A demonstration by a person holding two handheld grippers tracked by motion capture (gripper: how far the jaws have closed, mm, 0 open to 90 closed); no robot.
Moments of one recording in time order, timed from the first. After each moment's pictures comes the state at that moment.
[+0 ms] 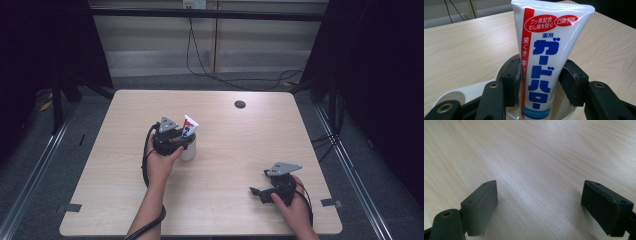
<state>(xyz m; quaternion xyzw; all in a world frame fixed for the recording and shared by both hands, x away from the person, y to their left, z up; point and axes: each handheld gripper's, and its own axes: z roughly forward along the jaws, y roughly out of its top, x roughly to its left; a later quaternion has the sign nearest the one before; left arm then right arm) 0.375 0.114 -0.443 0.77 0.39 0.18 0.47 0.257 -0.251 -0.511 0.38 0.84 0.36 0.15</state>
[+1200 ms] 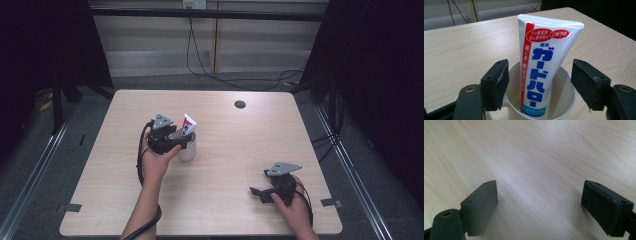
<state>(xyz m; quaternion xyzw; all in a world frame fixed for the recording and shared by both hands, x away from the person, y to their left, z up) 0.373 0.124 -0.430 0.76 0.40 0.17 0.48 0.257 -0.251 -0.511 0.38 0.84 0.36 0.15</state>
